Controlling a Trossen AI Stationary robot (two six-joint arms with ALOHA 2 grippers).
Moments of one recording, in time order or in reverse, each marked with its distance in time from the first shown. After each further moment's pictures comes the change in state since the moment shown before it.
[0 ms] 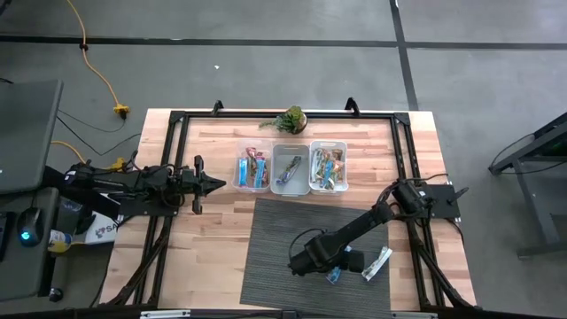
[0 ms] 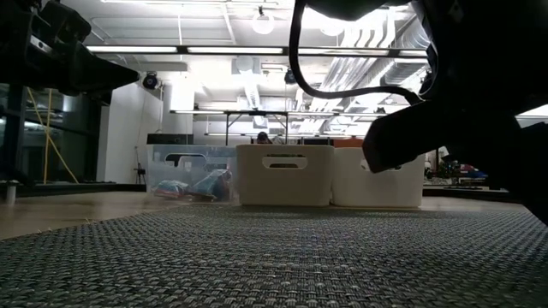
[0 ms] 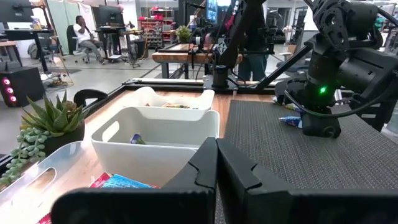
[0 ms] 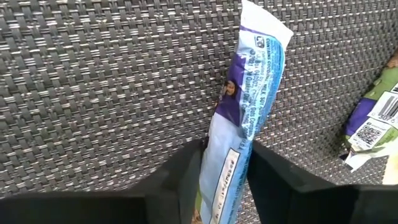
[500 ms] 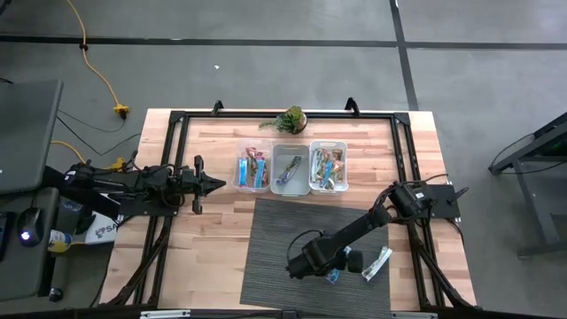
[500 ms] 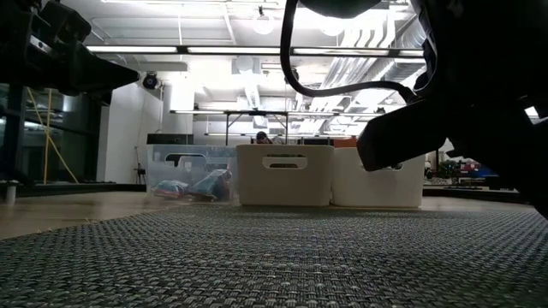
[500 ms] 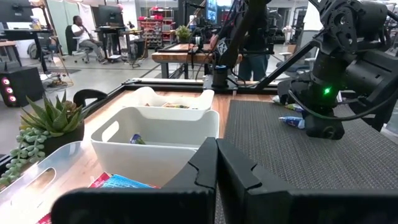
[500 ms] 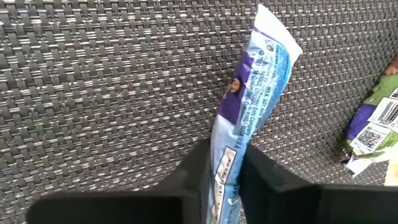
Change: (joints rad) left arm 0.000 0.000 0.000 0.000 0.001 0.000; right arm 0.001 0.009 0.077 -0.087 0.042 -0.027
